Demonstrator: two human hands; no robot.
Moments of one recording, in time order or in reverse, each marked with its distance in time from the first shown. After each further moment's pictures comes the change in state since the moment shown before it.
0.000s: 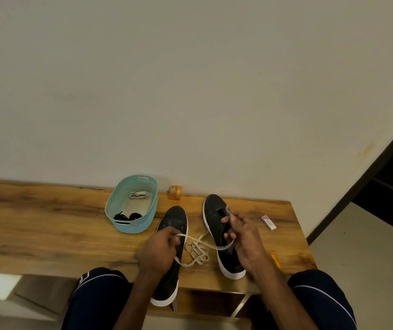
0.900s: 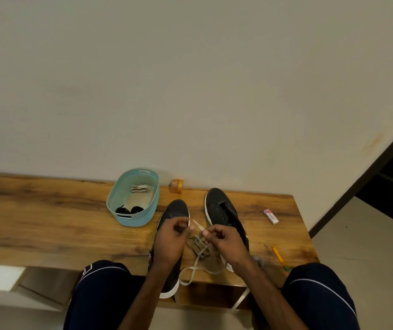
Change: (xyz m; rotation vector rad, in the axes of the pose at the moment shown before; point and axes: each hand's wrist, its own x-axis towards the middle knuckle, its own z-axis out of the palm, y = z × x) left_hand 0.010 0.001 0.026 -0.364 0.106 -0.006; right_hand -0.003 0.046 0.014 -0.649 -0.148 -0.020
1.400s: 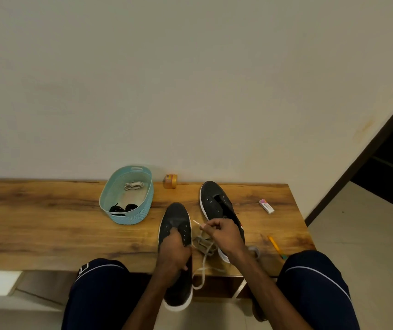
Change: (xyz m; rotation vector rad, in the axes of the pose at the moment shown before) left_hand -0.009 -0.007 0.026 0.388 -0.269 -0.321; right_hand 0.010 0.010 -0.005 -0.138 0.147 0.066
